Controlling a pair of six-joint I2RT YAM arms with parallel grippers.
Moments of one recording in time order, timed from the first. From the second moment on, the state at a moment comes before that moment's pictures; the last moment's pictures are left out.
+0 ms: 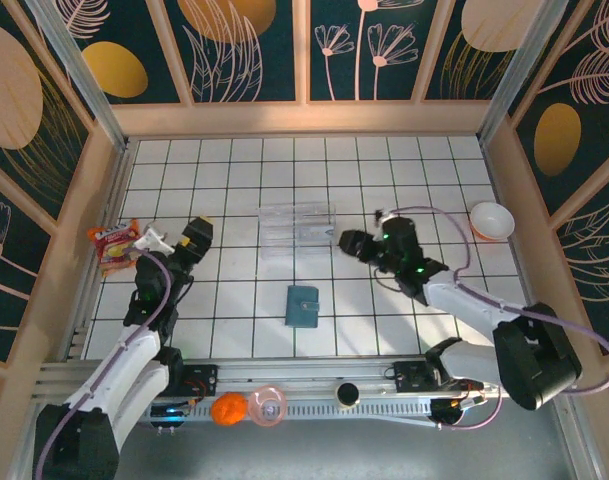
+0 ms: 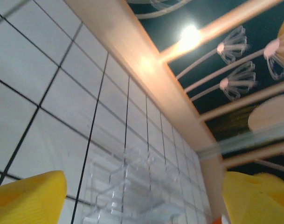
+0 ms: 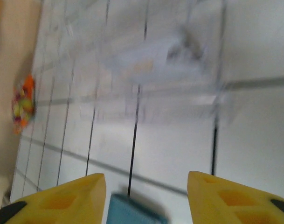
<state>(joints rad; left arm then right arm) -0.18 0.74 0.20 0.37 0.17 -1.02 0.64 1.30 0.52 0.13 -0.25 0.80</state>
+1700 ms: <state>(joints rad) -0.58 0.90 0.12 0.27 0.31 -0.97 0.91 1.54 0.68 -0.02 -0.20 0.82</state>
